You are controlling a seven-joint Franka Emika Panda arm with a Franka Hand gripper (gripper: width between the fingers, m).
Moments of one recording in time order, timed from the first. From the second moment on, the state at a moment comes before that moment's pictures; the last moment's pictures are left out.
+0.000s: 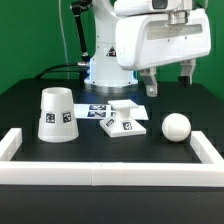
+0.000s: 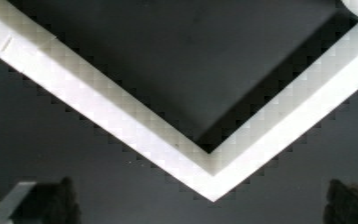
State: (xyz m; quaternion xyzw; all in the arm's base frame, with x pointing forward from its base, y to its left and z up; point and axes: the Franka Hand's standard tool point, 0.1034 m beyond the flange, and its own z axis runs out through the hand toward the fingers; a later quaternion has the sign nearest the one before) arm 0.604 0.072 0.138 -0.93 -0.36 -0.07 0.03
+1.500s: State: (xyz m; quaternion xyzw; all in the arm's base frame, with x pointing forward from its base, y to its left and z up) arm 0.528 0.040 0.114 -0.96 -0.27 -0.04 0.02
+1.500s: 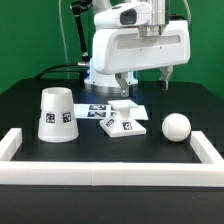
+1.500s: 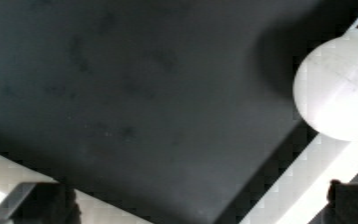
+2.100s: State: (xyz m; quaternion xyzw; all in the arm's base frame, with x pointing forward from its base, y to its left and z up) arm 0.445 0.021 0.082 -0.97 -0.23 0.00 0.02
